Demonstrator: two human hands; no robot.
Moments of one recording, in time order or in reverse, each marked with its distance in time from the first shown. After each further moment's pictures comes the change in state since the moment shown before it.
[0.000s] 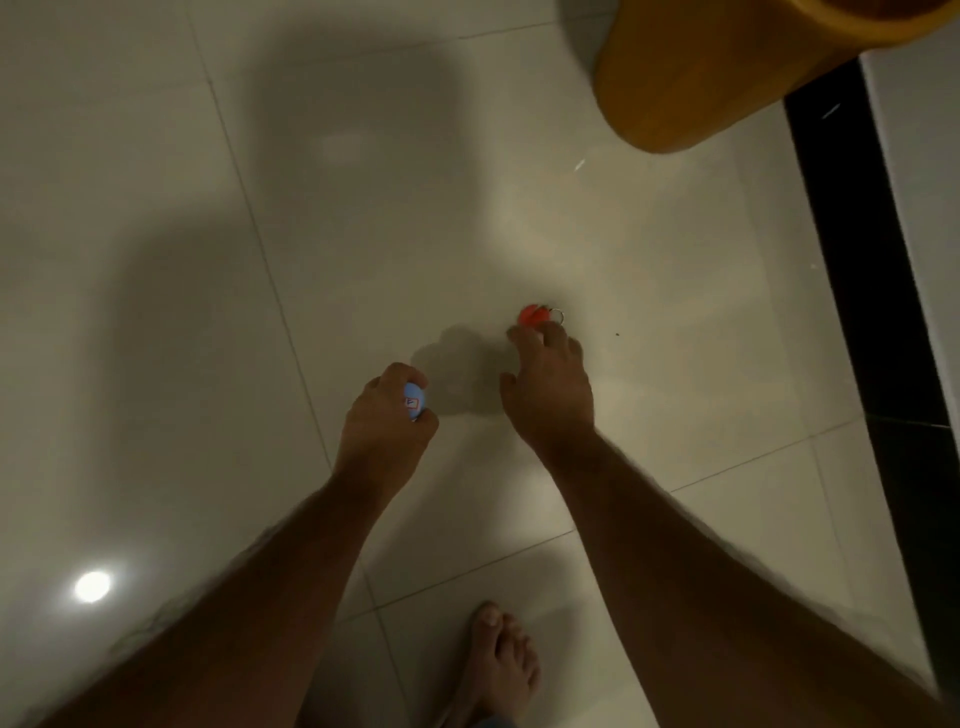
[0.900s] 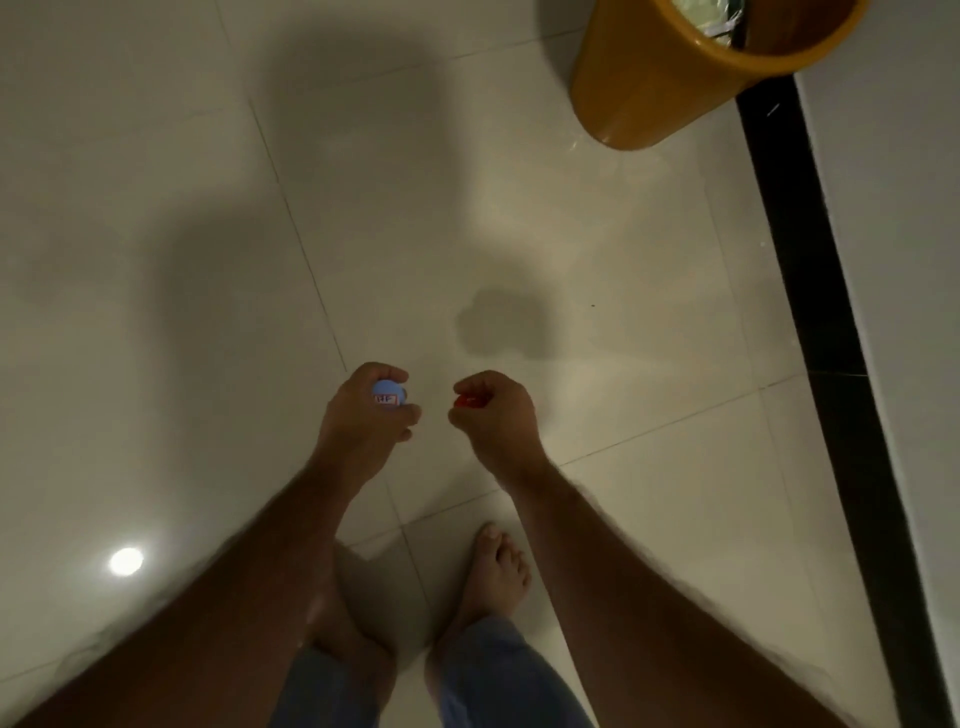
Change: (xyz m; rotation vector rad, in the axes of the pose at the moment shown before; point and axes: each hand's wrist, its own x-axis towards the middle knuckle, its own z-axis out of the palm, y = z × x) left_hand -0.078 0.025 -0.076 -0.375 -0.100 -0.213; right_hand -0.108 -0.064 -0.037 0.763 -0.169 0.347
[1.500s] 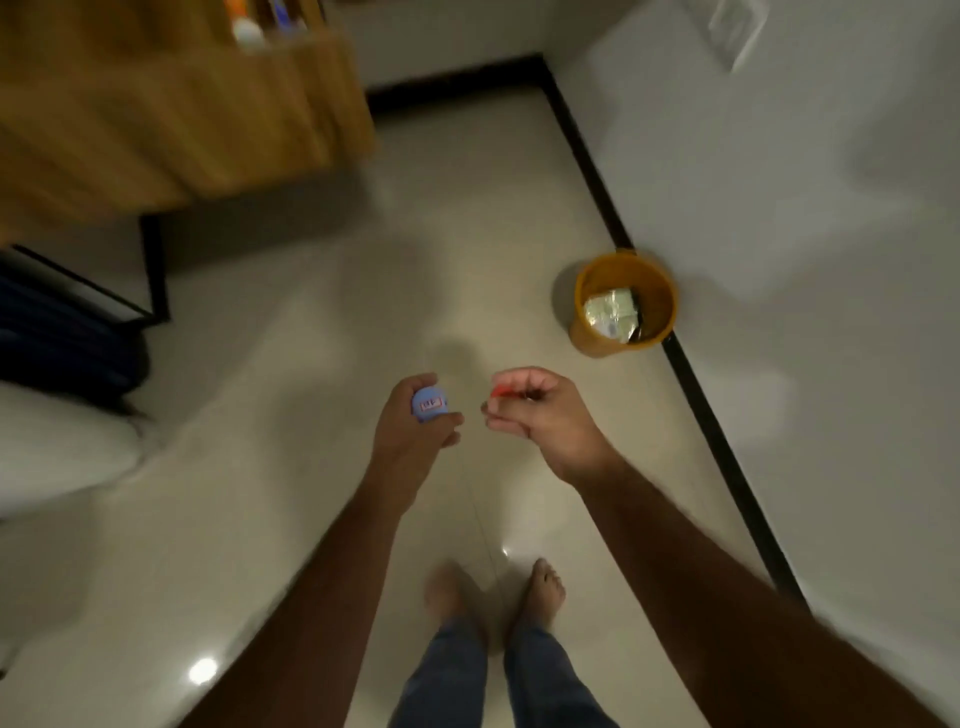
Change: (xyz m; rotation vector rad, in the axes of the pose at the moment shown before) left_hand -0.355 0.332 -0.236 -0.348 0.042 0.309; right_hand -0.353 -0.404 -0.158 0.569 -0.298 -0.234
